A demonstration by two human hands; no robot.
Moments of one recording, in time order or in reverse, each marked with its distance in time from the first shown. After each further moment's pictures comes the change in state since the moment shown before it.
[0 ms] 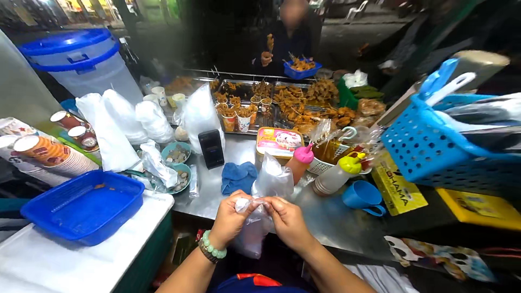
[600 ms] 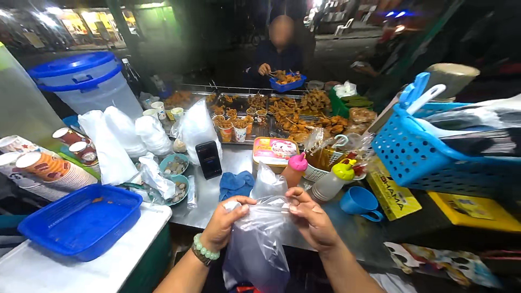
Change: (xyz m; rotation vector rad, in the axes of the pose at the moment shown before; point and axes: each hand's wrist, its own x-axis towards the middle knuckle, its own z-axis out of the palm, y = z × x) left_hand 0.010 0.017 -0.009 -0.394 -0.202 -0.129; right_hand 0.007 0.011 -0.050 1.018 -0.036 0.215
